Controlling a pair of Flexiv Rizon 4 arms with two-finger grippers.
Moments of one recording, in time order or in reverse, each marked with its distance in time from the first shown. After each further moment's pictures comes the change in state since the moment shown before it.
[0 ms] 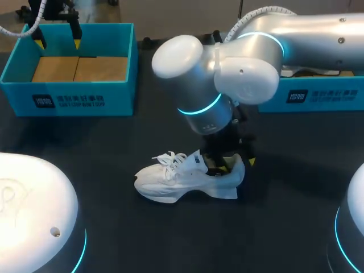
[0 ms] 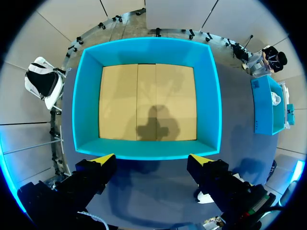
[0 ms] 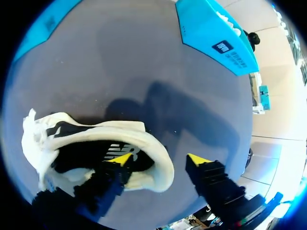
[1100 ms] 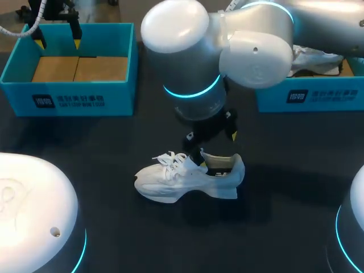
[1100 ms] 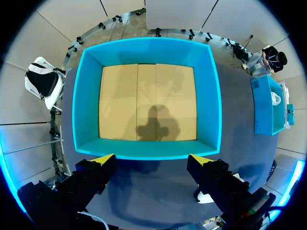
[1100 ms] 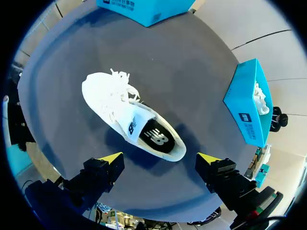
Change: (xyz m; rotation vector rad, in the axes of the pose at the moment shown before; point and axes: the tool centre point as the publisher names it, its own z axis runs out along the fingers) left arm 0.000 0.000 0.000 0.000 0.000 0.000; right arm 0.016 -0.015 -0.100 -0.185 0.129 -0.644
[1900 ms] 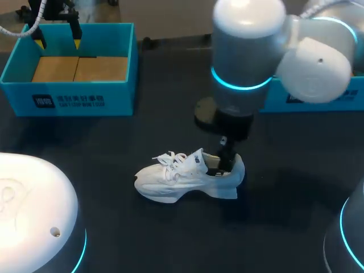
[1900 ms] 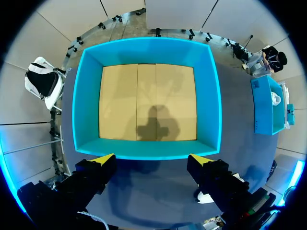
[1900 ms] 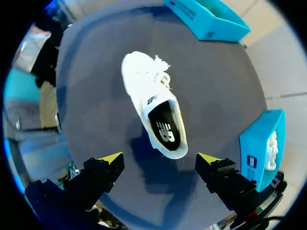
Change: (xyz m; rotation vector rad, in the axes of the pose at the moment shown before) left arm 0.000 0.000 0.000 0.000 0.000 0.000; right arm -0.021 -0.028 0.008 -0.146 0.177 -0.532
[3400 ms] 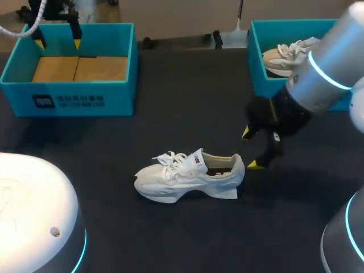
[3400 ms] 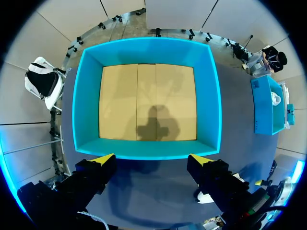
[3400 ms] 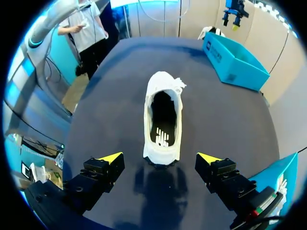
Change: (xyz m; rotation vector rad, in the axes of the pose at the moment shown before) left arm 0.000 0.000 0.000 0.000 0.000 0.000; right arm -0.044 -0.033 0.035 -0.482 0.165 -0.339
